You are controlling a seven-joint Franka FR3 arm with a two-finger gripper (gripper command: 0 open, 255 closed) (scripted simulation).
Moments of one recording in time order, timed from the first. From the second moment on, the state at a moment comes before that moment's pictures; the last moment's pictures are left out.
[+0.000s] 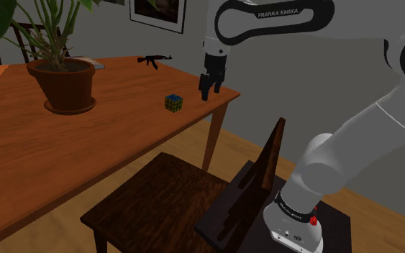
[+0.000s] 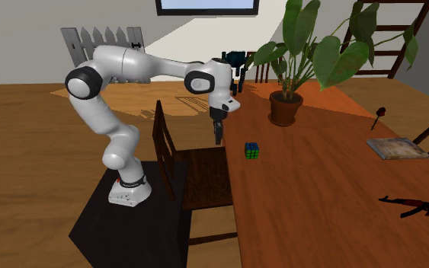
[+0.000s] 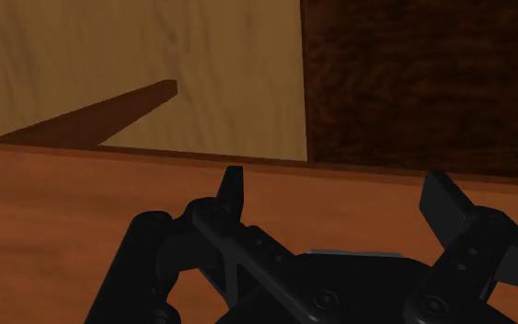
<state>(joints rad) -0.02 -0.36 0.06 -2.18 -0.07 1.78 -0.01</state>
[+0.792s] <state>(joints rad) -0.01 0.10 0.08 -1.80 -0.06 1.87 0.06</state>
